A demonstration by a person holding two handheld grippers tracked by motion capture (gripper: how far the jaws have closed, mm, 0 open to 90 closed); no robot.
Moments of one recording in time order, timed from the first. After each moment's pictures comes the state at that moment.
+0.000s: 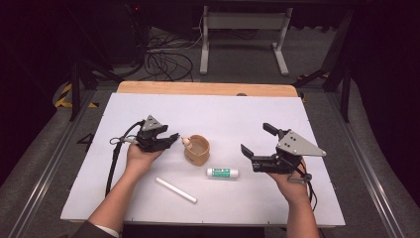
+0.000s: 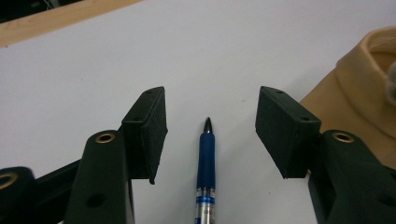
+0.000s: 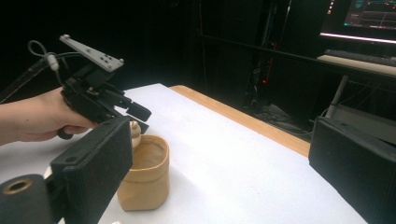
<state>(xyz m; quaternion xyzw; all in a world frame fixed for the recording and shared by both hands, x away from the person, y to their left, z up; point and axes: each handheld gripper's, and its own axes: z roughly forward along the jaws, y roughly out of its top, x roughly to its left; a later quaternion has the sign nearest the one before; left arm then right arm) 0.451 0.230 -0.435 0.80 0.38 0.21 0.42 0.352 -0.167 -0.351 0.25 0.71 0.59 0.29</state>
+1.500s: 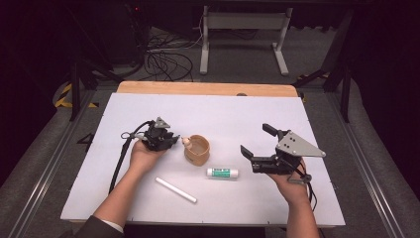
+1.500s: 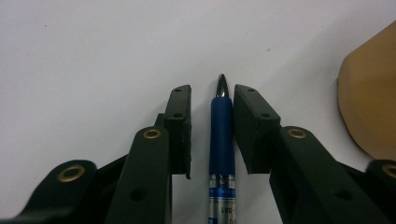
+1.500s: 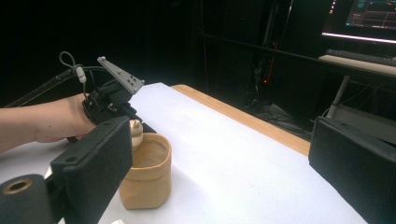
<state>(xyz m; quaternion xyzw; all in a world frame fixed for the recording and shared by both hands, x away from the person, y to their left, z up) 0.471 0.219 -0.454 0.84 0.39 0.17 0.34 0.350 -0.166 -0.351 0.25 0.71 0.59 0.29</state>
